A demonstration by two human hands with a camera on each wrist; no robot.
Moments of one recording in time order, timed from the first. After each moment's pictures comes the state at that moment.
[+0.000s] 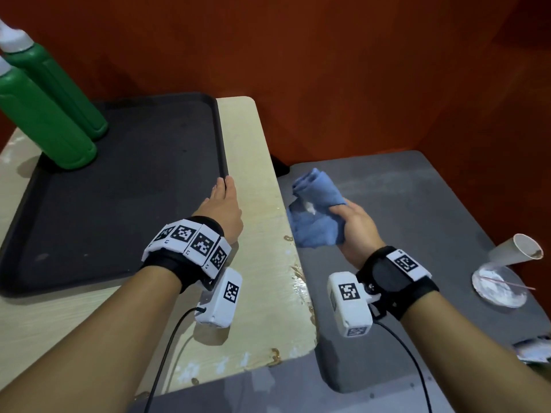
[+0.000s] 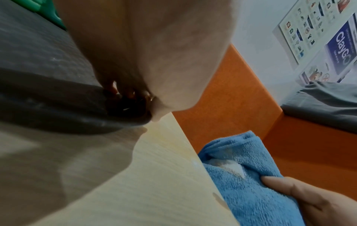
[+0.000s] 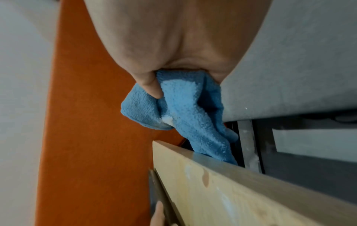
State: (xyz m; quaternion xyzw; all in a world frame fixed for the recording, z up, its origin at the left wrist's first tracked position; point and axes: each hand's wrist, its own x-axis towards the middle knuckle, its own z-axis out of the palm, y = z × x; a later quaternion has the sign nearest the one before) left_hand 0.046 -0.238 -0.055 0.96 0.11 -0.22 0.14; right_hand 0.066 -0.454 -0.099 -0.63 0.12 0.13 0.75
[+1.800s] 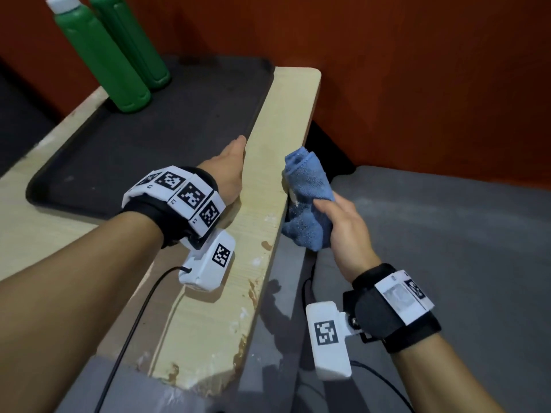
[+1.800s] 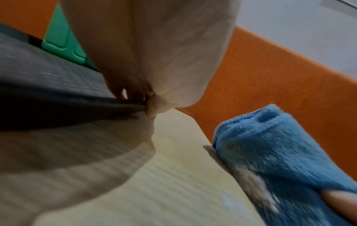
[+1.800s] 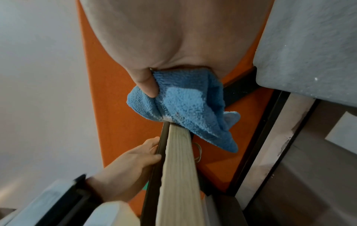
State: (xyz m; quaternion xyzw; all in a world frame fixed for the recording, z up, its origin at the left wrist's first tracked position) left_hand 0.090 -0.269 -0.067 0.93 0.31 -0.14 0.15; right_hand 0.128 -0.459 -0.133 -0.64 -0.11 0.28 0.71
